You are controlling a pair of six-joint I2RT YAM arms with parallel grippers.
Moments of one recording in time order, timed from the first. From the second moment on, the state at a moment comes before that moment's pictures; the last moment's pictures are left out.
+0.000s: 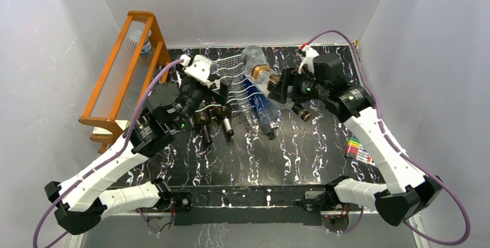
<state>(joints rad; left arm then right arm) -0.90 0.98 1.18 -0.13 -0.37 0.20 0.49 1.14 1.34 -0.75 -0.30 0.40</state>
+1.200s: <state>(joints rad) -0.54 1.20 1.38 -0.50 -0.24 -0.17 0.82 1.67 1.30 -0.12 0.31 0.41</state>
